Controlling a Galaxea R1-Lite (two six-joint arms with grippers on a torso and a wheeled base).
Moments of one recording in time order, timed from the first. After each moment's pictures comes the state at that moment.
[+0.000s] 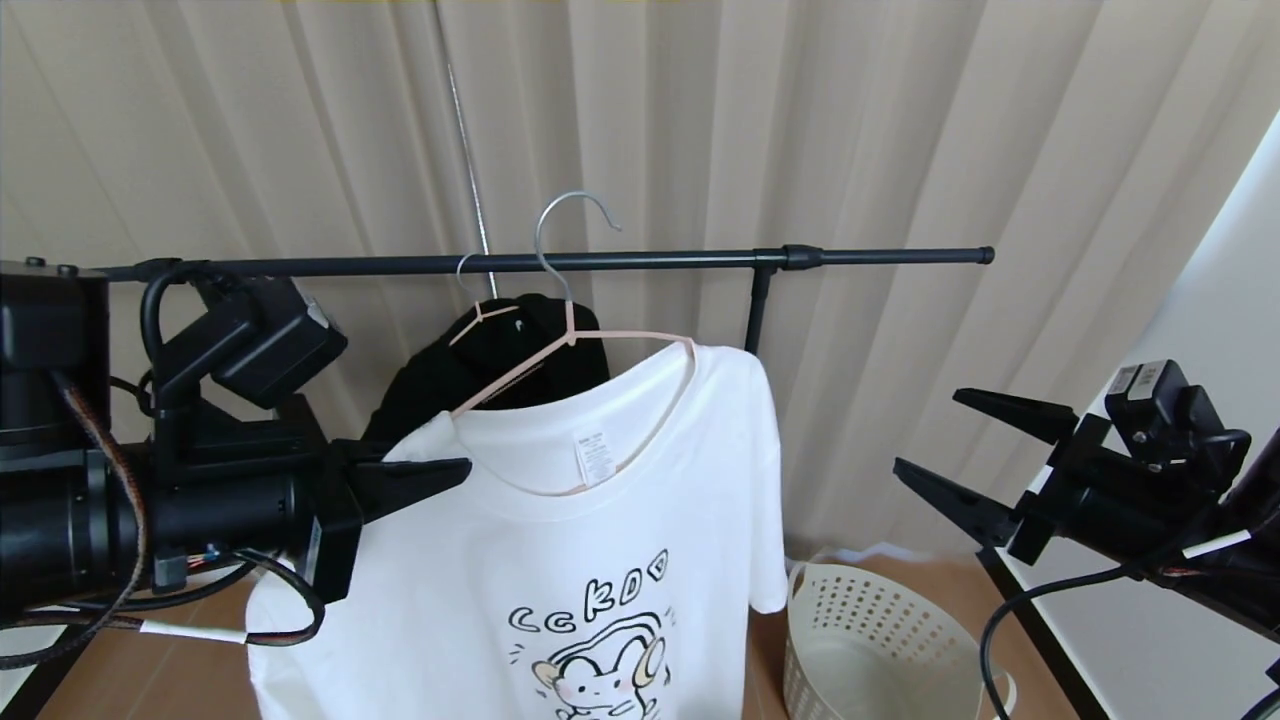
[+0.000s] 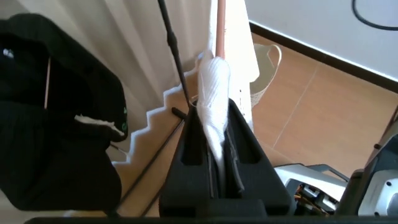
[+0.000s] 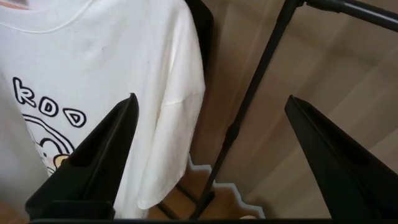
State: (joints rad) left arm -0.39 1.32 -0.76 -0.14 -0.38 0.31; right arm 0.13 1.65 -0.29 -1.31 0.56 -0.17
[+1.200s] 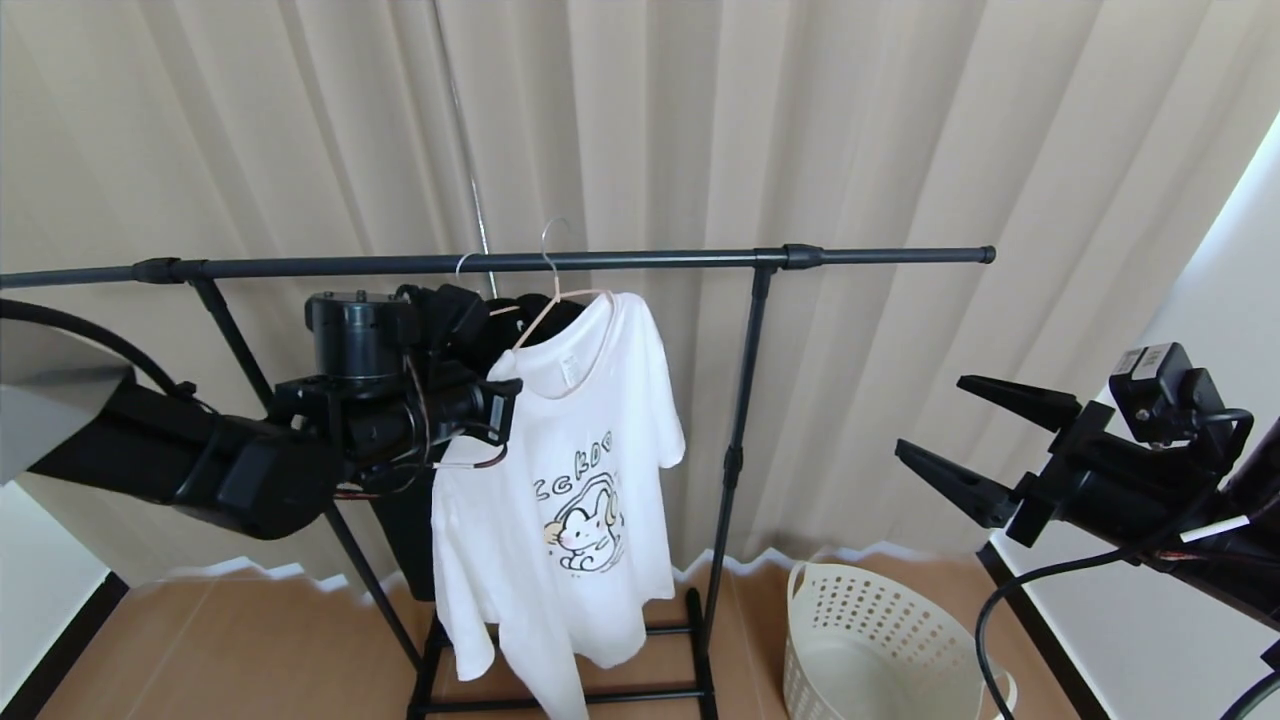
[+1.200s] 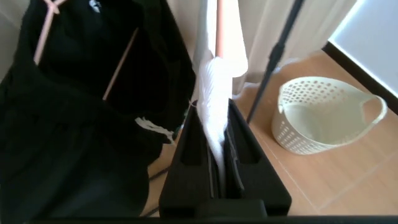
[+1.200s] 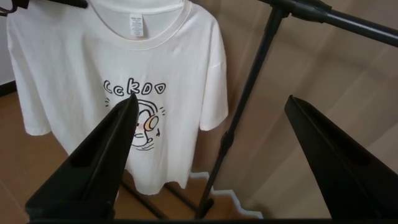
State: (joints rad) left arm -0.30 1.97 -1.00 -0.65 -0.11 0.16; right arm 0.13 1.65 -0.32 -1.31 0.54 -0.14
